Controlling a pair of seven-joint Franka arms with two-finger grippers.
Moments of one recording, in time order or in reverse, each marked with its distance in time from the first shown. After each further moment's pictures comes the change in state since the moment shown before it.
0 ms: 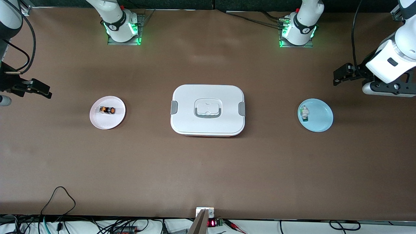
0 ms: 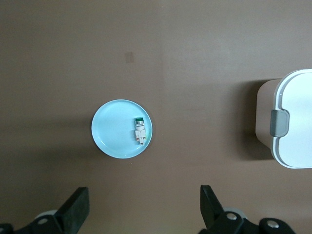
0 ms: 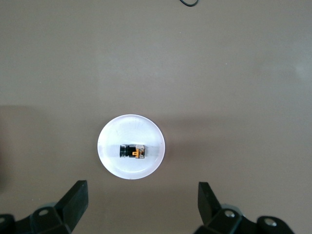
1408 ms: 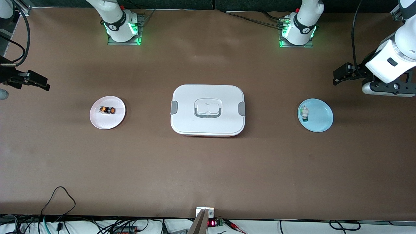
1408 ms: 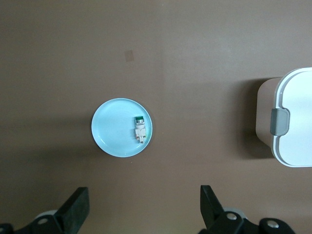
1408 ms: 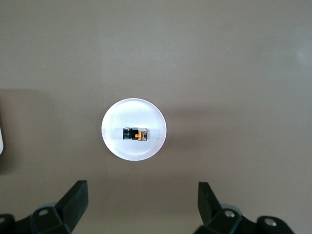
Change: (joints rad) left arm 0.000 0.000 0.000 0.000 0.000 -0.006 0.000; right arm -0.008 -0.001 0.011 0.071 0.000 -0.133 0.000
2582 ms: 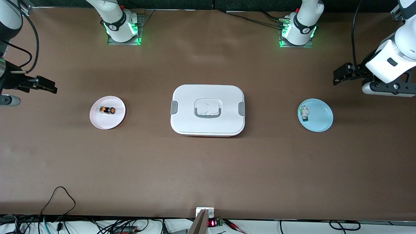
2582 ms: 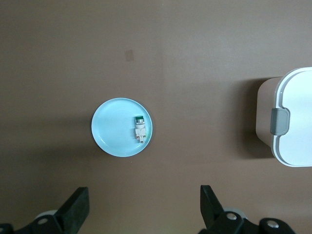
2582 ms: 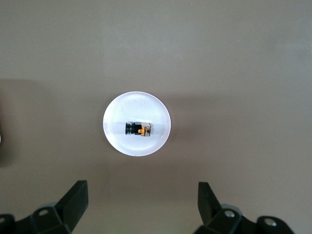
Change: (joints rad) left arm 0.000 0.000 0.000 0.000 0.000 -0.001 0.000; right arm 0.011 0.060 0.007 0.020 0.000 -0.027 0.000
